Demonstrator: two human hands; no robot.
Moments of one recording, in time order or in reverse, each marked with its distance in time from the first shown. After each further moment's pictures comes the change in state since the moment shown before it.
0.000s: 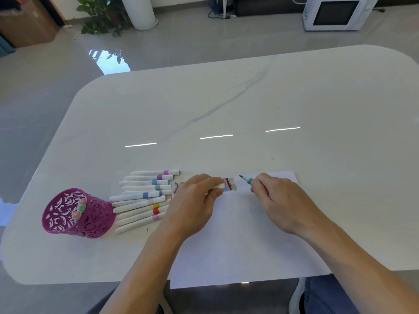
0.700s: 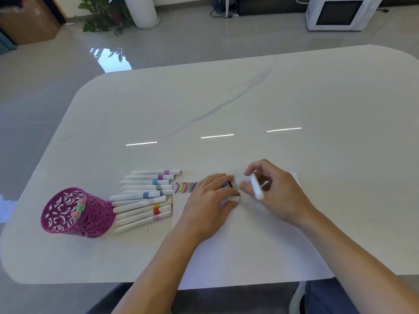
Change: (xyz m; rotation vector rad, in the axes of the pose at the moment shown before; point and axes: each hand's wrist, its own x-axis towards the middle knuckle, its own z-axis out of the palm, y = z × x) left_hand 0.003 -0.004 0.034 0.075 -0.104 0.066; right_hand 0.024 0.009 0.012 0.527 0.074 -0.064
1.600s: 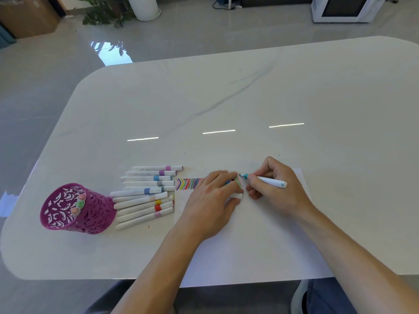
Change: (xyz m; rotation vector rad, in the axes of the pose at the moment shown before) left_hand -0.001 0.002 -0.004 0.066 -0.074 0.007; right_hand 0.009 0.013 0.011 0.261 0.085 0.142
